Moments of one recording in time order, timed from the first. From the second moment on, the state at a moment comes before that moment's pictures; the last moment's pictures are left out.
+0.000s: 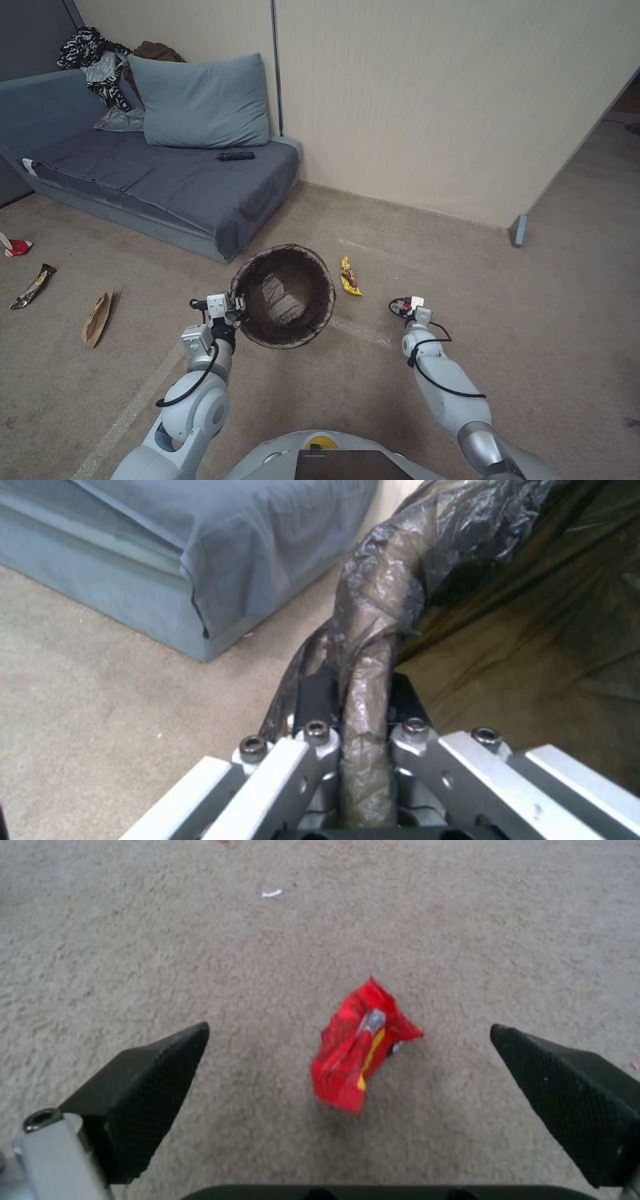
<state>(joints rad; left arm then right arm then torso) 1.53 -1.22 -0.35 -2.17 -0.51 0.25 -0.41 -0.84 1.34 0.37 0.83 0.41 -0.01 0.24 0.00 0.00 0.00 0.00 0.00</state>
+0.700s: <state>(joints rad) 1.53 -1.22 -0.35 -2.18 -0.51 0.25 -0.41 -0.81 1.34 0.37 0.82 0.46 -0.06 0.25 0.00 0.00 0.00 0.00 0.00</state>
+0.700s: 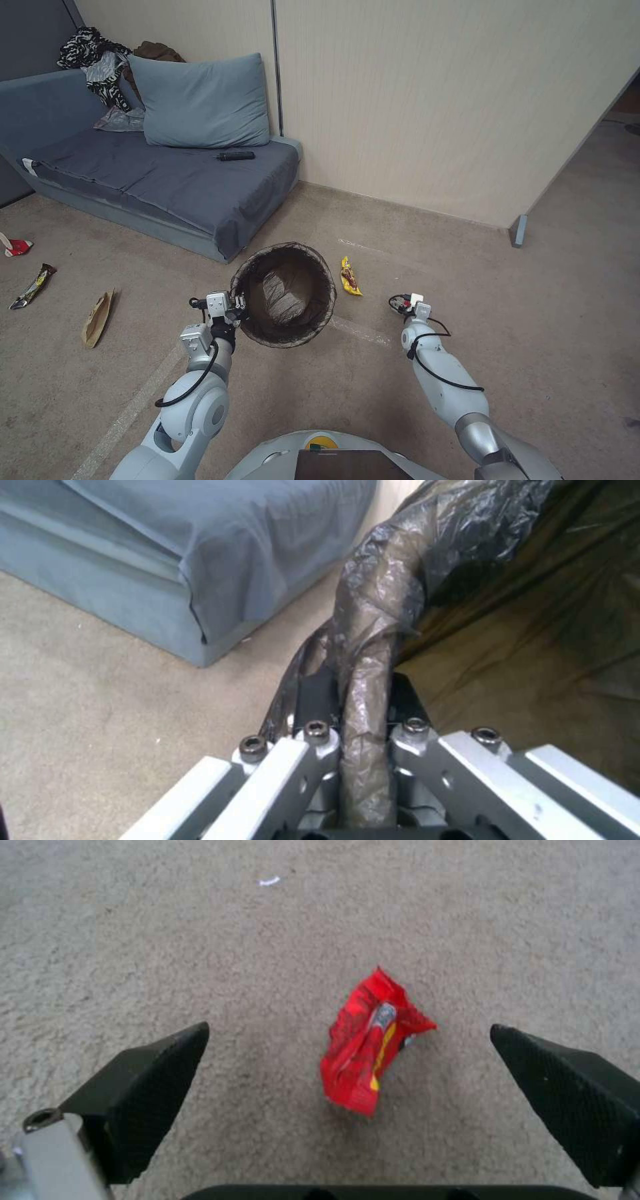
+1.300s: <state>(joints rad) 1.53 -1.21 -0.35 -2.19 -0.51 0.25 -0.41 -0.79 1.35 0.39 0.80 0.50 -0.08 0.27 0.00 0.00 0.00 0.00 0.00</state>
